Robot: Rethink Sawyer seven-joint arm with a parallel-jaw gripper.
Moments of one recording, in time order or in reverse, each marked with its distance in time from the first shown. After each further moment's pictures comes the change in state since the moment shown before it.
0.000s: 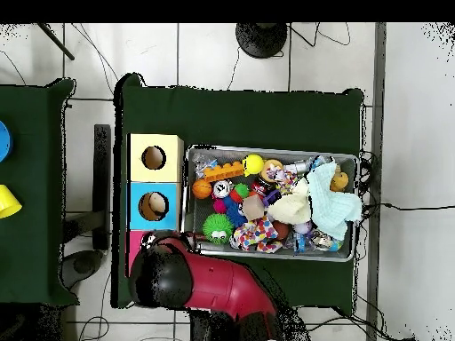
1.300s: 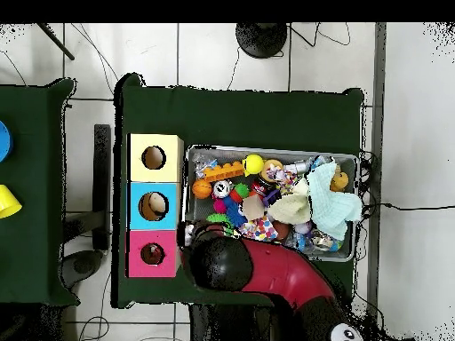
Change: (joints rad) arm -0.338 -0.005 0.234 0.001 -0.135 0.079 0.000
